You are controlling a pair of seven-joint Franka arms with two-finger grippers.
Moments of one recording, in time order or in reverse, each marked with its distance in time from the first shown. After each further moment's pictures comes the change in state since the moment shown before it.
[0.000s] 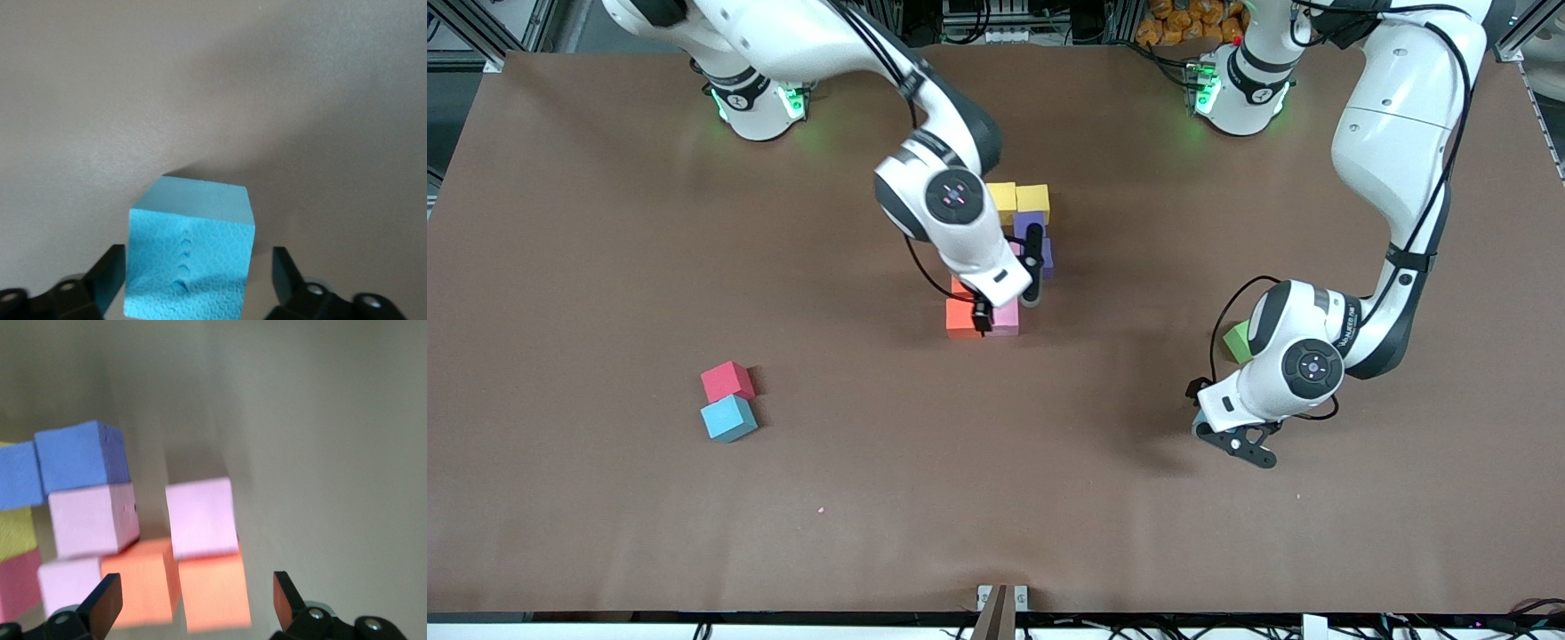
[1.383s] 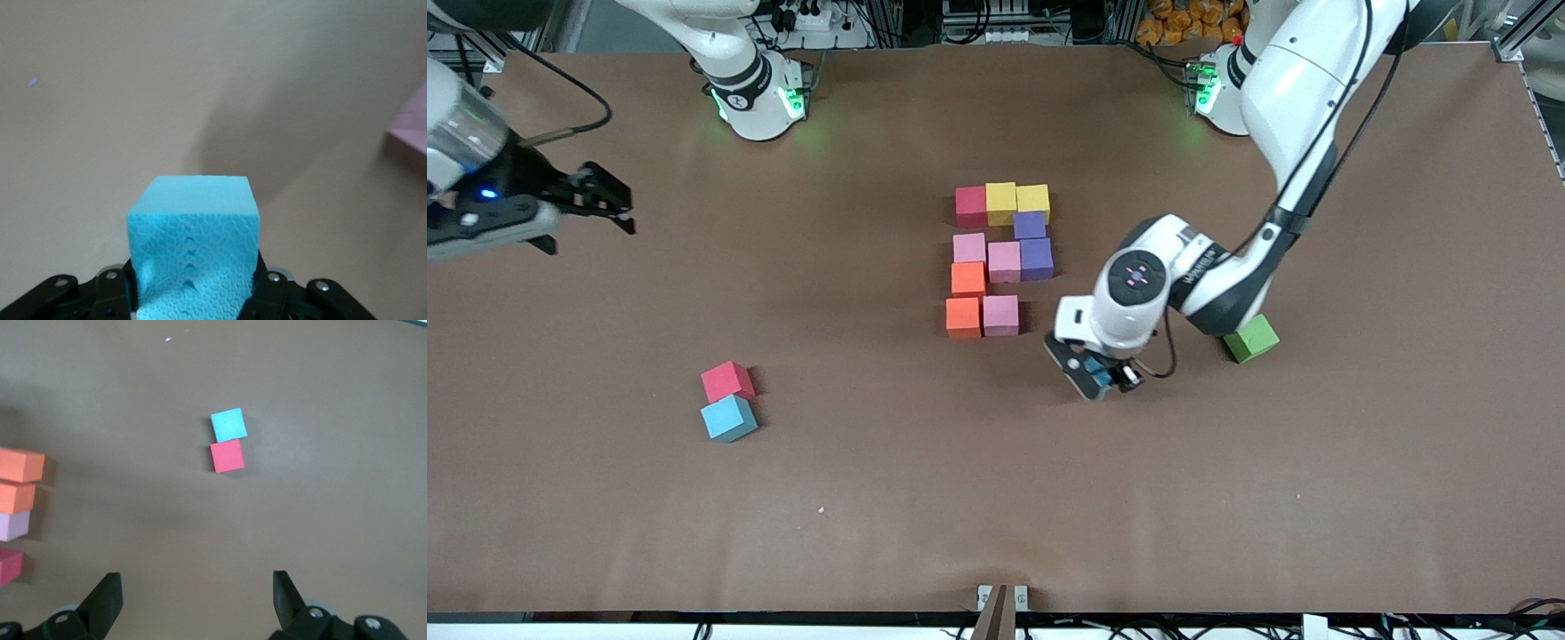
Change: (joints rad) left arm -0.230 -0.068 -0.159 -0.045 0.145 0.000 0.123; right arm -0.702 -0.608 -0.001 -0.078 0.026 -0.533 0.545
